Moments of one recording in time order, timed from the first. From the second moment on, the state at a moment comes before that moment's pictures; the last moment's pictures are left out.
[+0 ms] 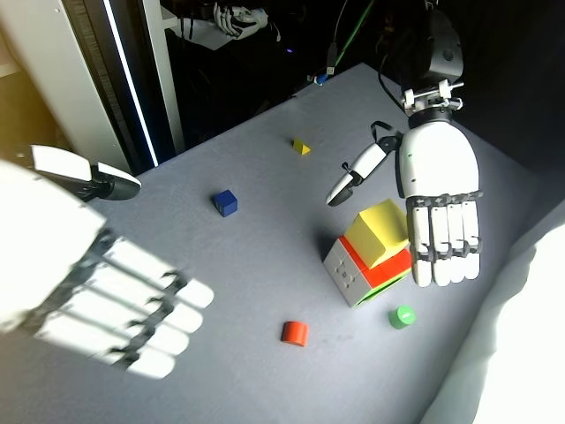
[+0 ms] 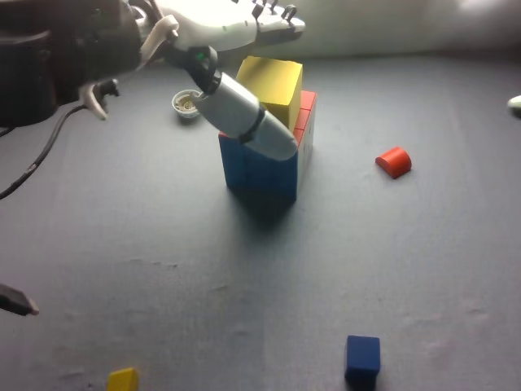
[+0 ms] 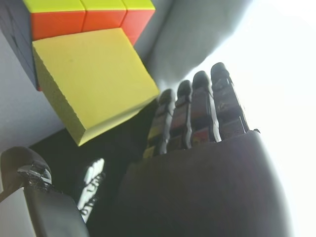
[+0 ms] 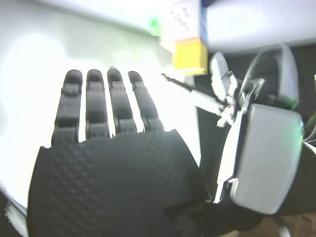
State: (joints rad) left arm -0.02 -1.23 1.35 -1.65 0.00 2.74; right arm -0.13 -0.43 0.77 1.49 -0.12 -2.25
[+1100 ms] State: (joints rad) left arm 0.07 -1.08 1.32 -1.66 -0.07 2.74; right arm -0.17 -0.46 0.77 0.65 0.27 -2.05
